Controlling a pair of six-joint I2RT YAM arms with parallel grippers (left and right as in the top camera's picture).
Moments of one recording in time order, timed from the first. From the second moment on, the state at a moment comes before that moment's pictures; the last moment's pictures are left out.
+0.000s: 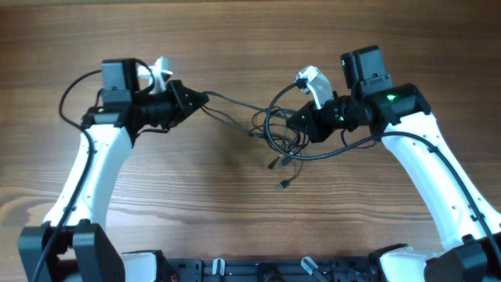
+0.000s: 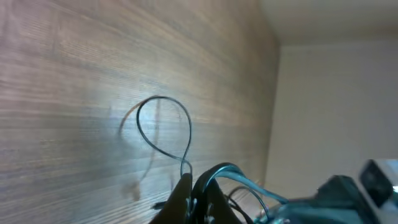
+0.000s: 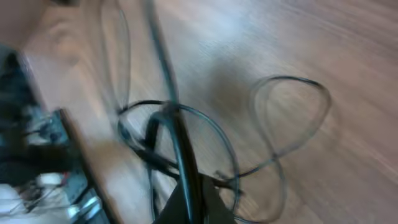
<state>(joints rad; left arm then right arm) 0.05 1.50 1.05 -0.47 0.82 -0.58 0.29 1.49 1.27 -0.91 -0.60 -0.20</state>
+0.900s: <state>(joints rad) -0.27 1.48 1.04 -0.47 0.92 -0.69 0.25 1.49 1.28 -0.62 -0.80 0.12</state>
